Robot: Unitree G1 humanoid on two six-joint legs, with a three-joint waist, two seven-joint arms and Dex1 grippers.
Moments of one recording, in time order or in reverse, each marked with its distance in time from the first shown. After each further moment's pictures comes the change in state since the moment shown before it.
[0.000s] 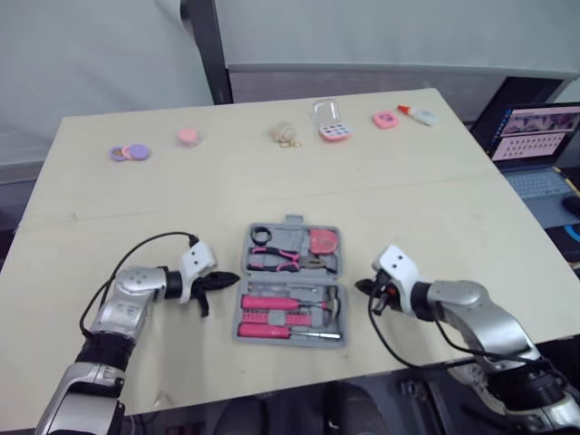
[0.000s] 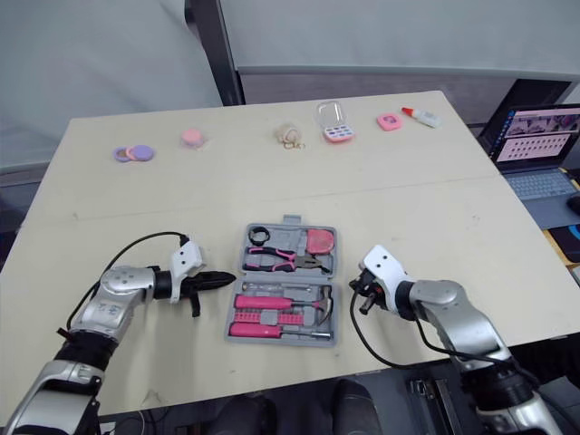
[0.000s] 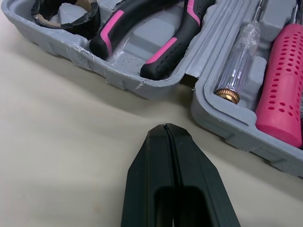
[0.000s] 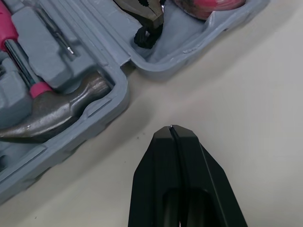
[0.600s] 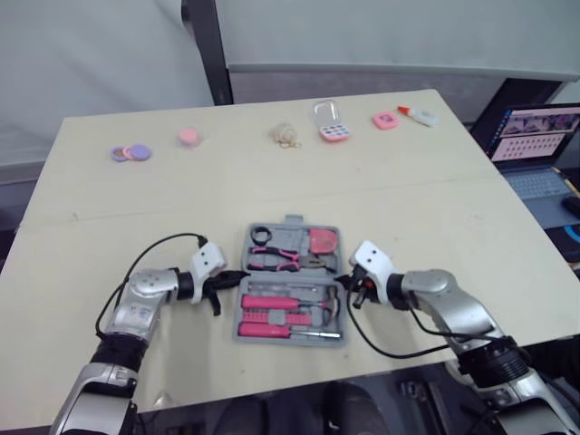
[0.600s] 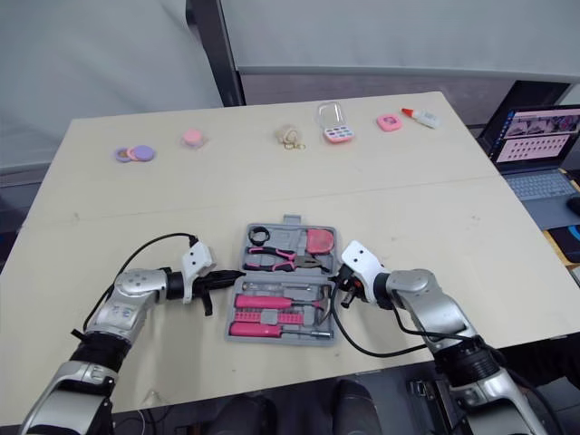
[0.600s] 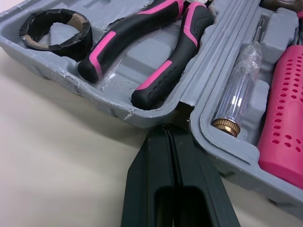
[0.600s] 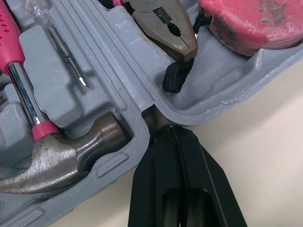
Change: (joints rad) left arm -0.003 -0.061 -0.004 0.006 0.012 -0.008 0.034; right arm -0.105 0.073 0.083 0.117 -0.051 -0.046 0.037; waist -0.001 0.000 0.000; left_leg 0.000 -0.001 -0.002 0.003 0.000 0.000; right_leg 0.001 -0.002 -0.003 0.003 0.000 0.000
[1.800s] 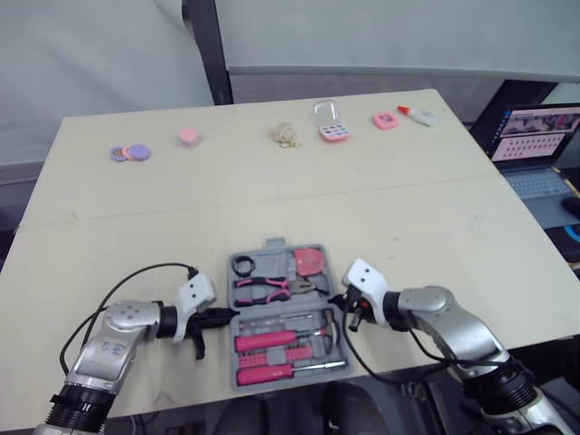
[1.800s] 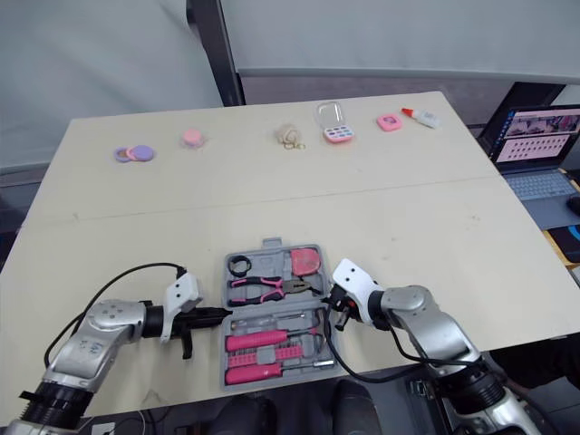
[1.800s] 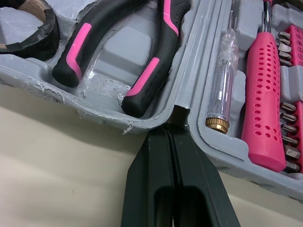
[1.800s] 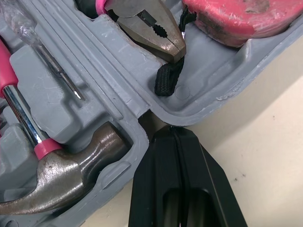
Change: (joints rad) left arm 0.335 0.122 0.043 -0.519 -0.060 0.358 -0.040; right arm 0.114 -0.005 0.031 -0.225 -0.002 0.131 0.005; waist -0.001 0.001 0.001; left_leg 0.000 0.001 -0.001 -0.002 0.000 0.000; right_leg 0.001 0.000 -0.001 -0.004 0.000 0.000
